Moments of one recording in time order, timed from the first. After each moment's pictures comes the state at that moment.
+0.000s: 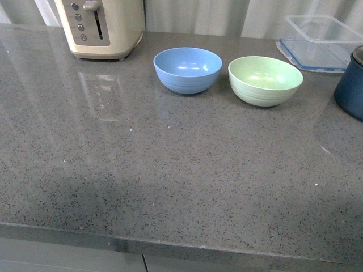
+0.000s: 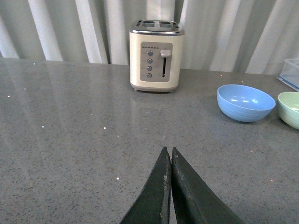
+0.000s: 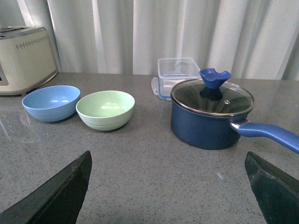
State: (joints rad) left arm -0.01 0.23 0.02 0.23 -0.01 -0.01; right arm 0.00 0.00 0.01 0.00 0.00 0.00
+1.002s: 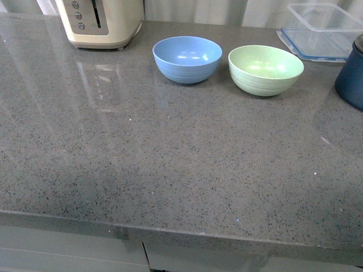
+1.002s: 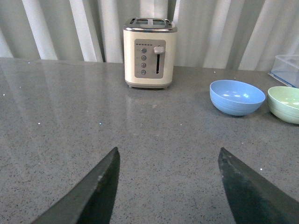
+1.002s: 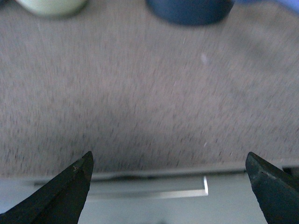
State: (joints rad) left arm 0.00 0.00 0.02 0.00 0.00 -0.01; right arm 0.12 0.47 0.31 -0.47 0.20 0.16
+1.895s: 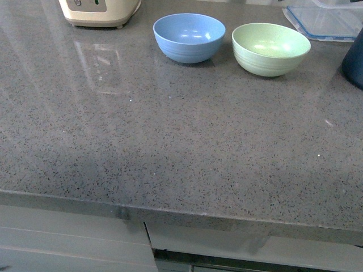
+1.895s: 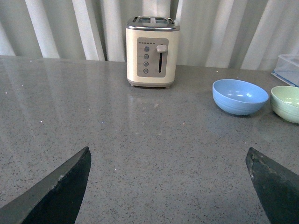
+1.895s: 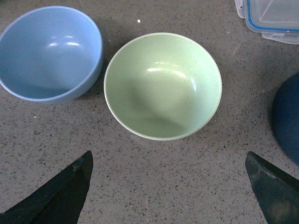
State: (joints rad) left arm 0.00 0.00 0.02 0.00 0.00 -0.01; right arm 0.29 1.69 1.23 -0.27 0.15 0.16
